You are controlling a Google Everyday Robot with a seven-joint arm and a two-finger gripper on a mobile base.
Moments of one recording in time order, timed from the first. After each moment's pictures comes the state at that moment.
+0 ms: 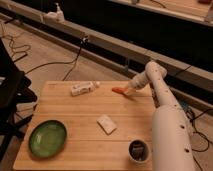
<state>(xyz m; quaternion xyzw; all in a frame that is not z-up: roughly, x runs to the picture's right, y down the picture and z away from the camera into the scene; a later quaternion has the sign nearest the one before) 0.174 0.020 0.997 -0.28 -0.24 0.22 0.90</state>
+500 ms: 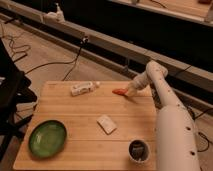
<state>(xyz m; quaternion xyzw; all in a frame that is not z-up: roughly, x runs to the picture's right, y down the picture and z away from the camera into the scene) 0.178 0.032 0.985 -0.29 -0.23 0.19 0.91</state>
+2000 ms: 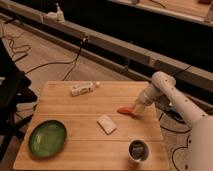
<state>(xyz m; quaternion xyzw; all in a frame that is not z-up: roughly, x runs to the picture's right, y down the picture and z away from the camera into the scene) 0.202 0.149 0.883 -0.42 -0.19 0.20 0.87</state>
